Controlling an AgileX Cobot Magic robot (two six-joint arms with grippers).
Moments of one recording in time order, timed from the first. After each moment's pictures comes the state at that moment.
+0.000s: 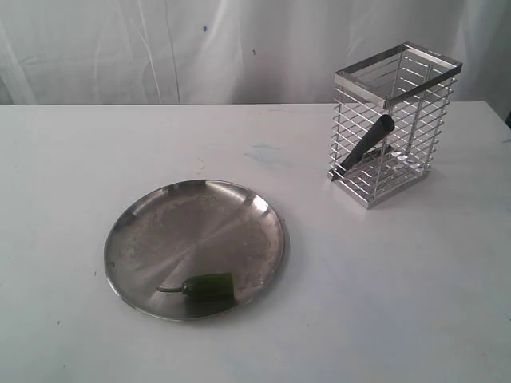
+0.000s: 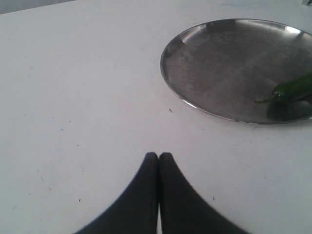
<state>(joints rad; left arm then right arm) -0.04 0.00 0.02 -0.29 0.44 0.36 -0.07 0.04 -0.53 -0.36 -0.30 0.26</state>
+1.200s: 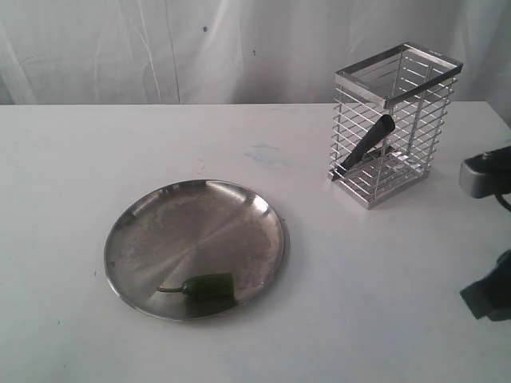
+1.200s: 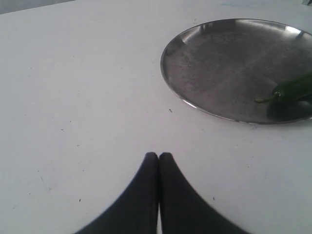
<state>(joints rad) -0.04 0.00 0.02 -0.29 0.44 0.36 0.17 1.07 -0.78 0.17 1.11 -0.26</state>
